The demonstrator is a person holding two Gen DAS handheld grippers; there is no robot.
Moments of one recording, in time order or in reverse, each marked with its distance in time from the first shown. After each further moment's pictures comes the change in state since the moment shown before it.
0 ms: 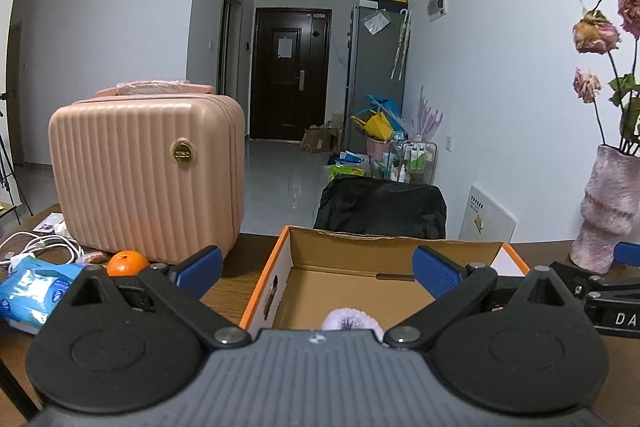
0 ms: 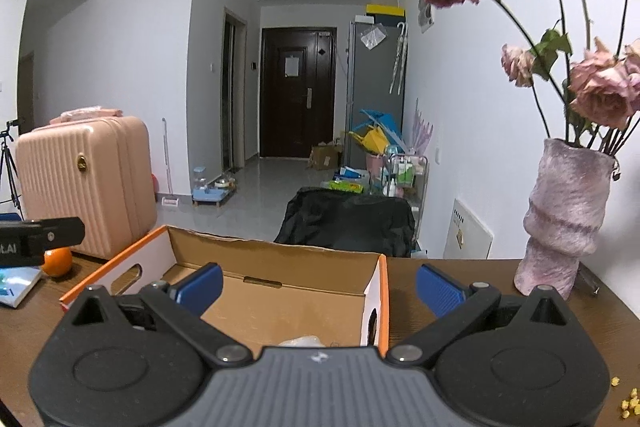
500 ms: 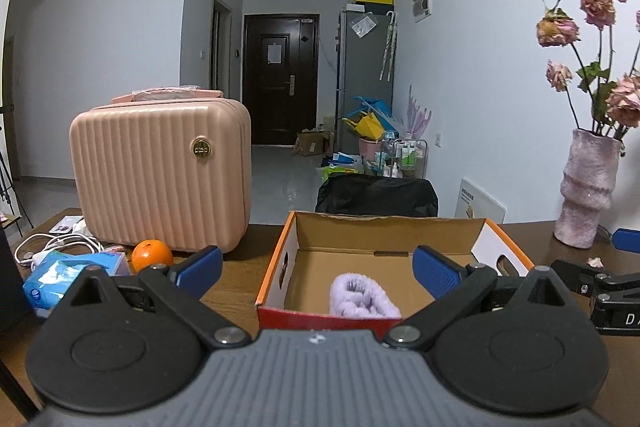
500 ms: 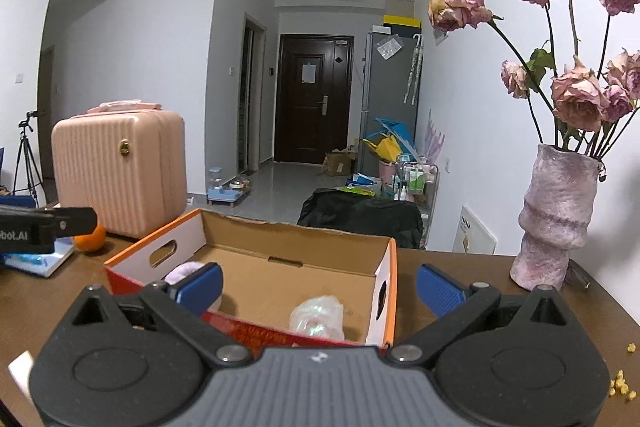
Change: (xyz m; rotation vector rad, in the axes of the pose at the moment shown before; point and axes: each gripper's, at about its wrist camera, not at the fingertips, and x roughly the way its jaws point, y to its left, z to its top) left arm -0.059 0.012 -0.021 0.046 -0.011 -0.023; right arm -0.064 0.015 -0.028 -0.043 -0.019 0.036
